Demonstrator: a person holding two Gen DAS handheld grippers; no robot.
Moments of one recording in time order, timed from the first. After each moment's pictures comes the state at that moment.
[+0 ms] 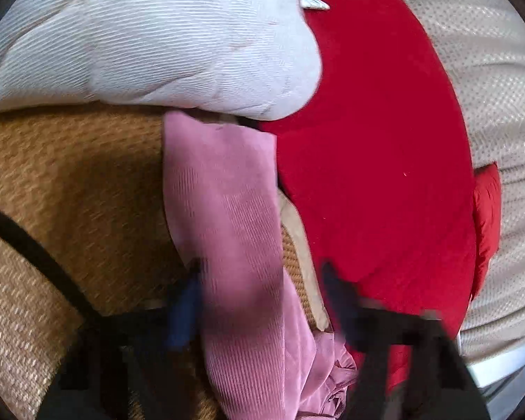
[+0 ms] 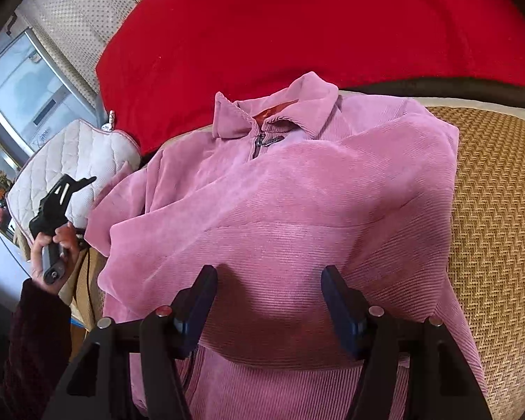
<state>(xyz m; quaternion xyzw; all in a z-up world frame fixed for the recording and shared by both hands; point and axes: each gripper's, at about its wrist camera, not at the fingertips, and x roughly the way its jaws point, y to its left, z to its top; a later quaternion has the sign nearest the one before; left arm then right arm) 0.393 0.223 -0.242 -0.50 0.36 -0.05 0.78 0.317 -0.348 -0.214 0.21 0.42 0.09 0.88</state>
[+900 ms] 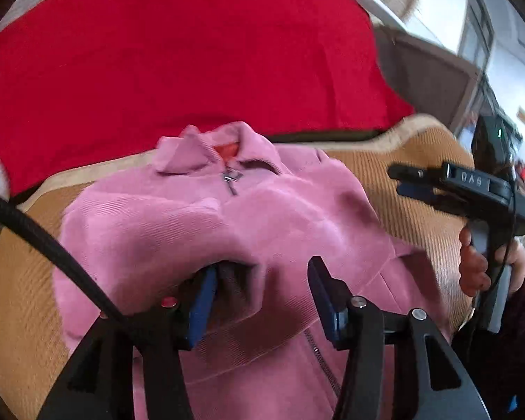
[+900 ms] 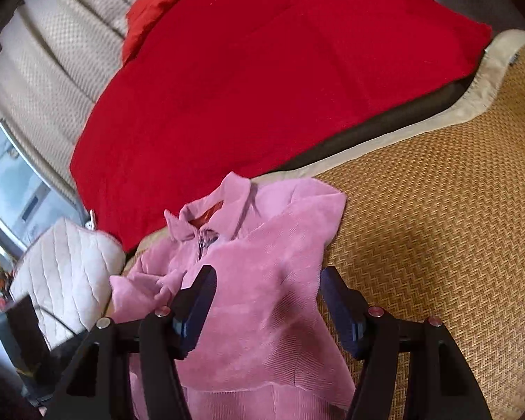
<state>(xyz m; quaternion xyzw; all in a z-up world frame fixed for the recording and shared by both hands) 0.240 -0.073 -0.157 0.07 0.39 -0.34 0.85 0.278 -0.444 -0.178 0.31 0.31 -0.02 0.90</state>
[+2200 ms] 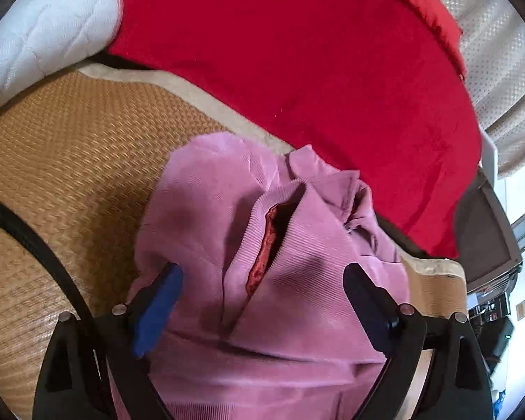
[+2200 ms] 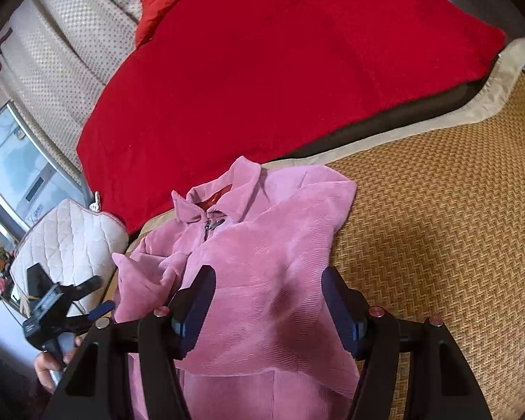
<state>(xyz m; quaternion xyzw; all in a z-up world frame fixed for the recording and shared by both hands) 0.314 0.024 -0.206 -0.22 0.47 -0.19 0.84 0.275 -0.423 -0.181 0.28 0.33 0.00 0.90</state>
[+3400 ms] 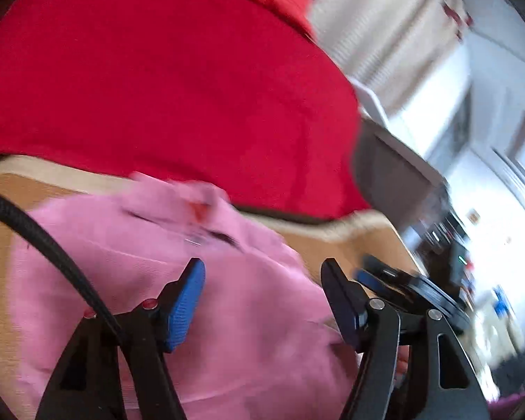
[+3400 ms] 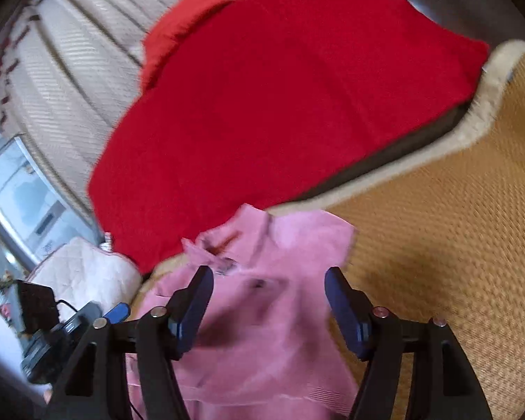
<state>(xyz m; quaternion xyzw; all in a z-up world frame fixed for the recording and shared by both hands) 0.275 -0.034 -0.142 -0.15 0.34 -0.39 0.84 0.258 -0.435 -0.157 0.30 0.23 0.00 0.92</state>
